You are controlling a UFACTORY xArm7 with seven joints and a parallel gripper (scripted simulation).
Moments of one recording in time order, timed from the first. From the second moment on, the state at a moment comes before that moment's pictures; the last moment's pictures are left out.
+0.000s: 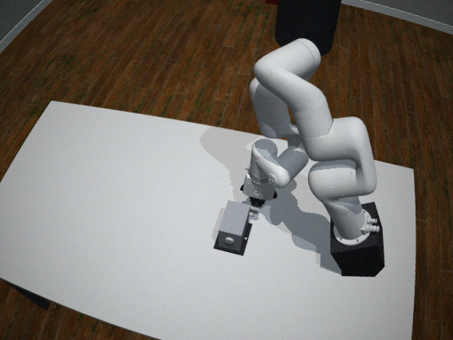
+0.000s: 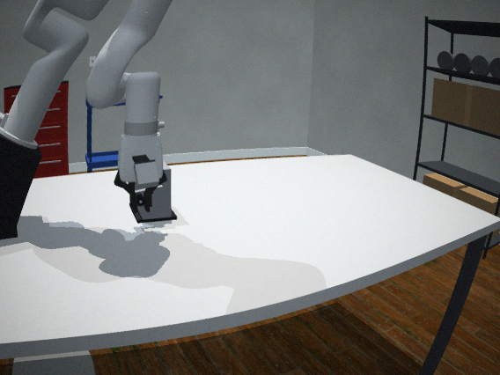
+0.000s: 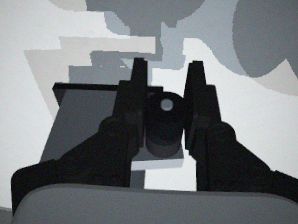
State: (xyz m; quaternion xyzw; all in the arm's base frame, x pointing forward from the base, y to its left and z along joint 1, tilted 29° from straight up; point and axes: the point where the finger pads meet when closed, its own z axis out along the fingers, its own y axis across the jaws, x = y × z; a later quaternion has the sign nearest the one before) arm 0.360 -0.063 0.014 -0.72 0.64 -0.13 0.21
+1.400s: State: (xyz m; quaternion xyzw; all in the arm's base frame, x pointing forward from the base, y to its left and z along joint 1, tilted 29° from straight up) arm 0.352 -0.067 0.047 -0.72 0.64 -0.15 0.21
